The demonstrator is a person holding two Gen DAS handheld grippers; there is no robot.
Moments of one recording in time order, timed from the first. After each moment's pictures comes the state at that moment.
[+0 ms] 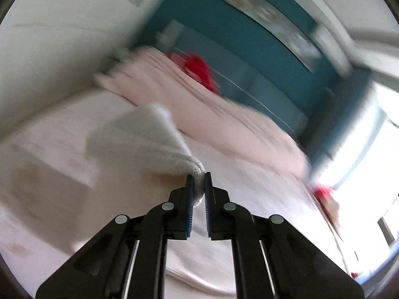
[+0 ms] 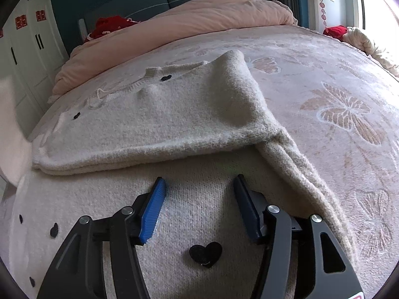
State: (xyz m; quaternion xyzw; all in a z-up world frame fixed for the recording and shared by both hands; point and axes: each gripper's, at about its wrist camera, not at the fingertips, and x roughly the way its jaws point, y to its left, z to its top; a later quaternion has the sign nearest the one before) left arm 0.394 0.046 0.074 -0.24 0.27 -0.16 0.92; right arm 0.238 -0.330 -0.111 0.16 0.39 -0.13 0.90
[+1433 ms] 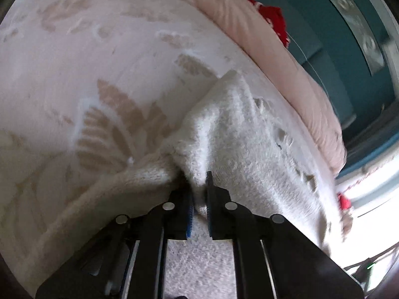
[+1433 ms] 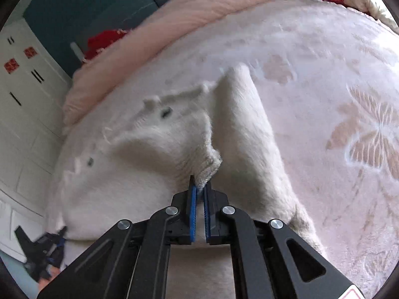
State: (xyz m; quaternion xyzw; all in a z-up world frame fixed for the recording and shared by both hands) left arm 0.390 0.051 -0.131 -0.33 0.40 -0.01 0.86; right arm 0.316 -0.377 -0.075 0.28 0.39 -0.08 0.87
